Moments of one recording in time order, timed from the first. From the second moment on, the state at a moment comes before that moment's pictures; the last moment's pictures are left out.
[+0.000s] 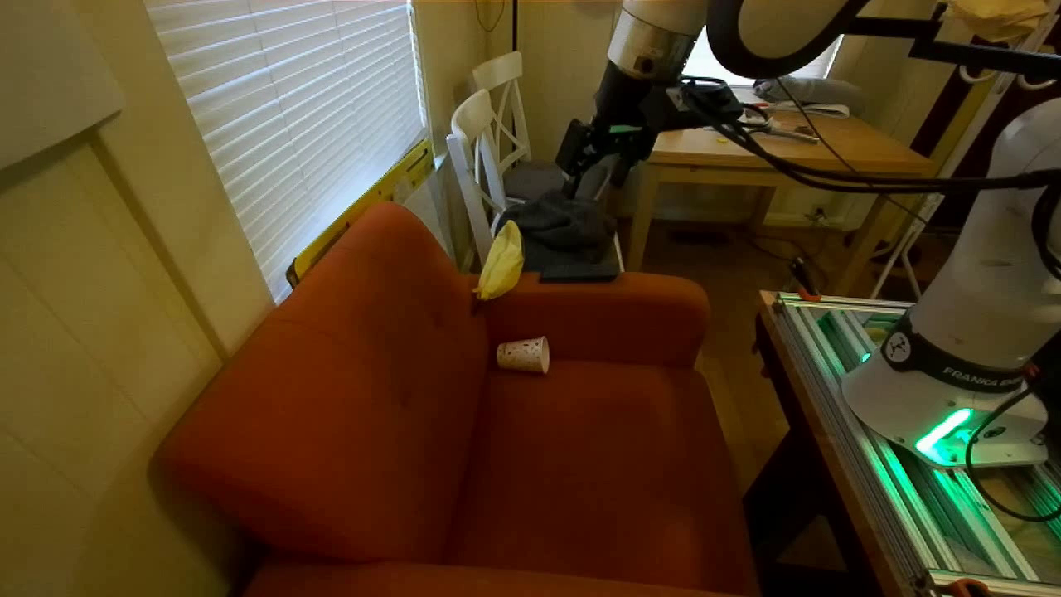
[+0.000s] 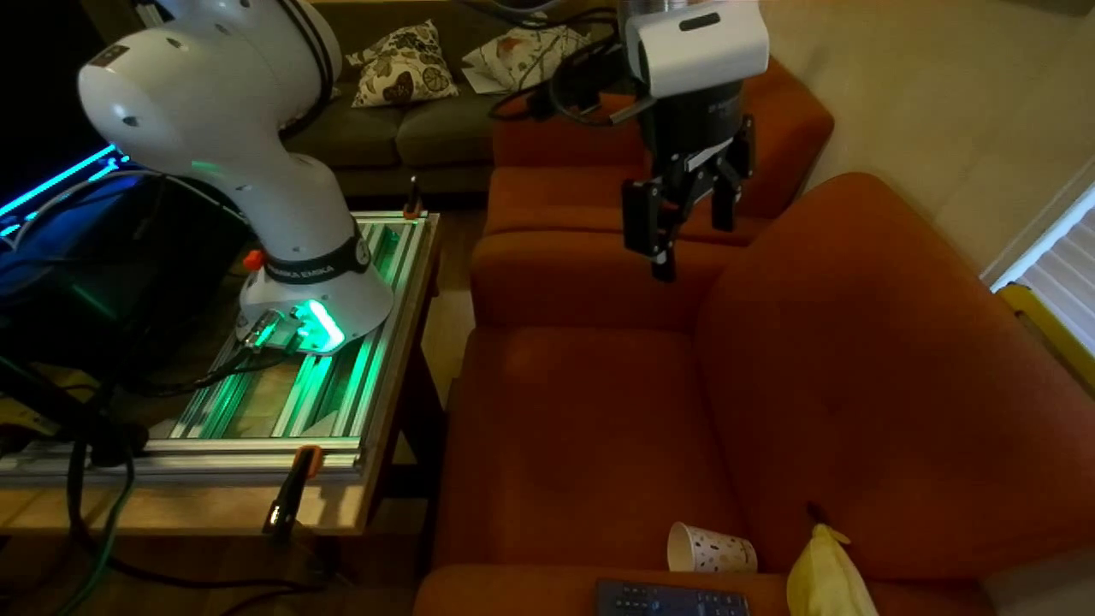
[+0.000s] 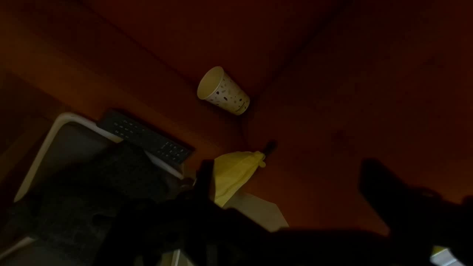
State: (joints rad) arm -0.32 -0.32 0.02 -2.63 -0.11 2.58 0.63
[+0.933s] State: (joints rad) arm -0.37 0.08 -0.11 -2.37 -0.50 2.78 1.03
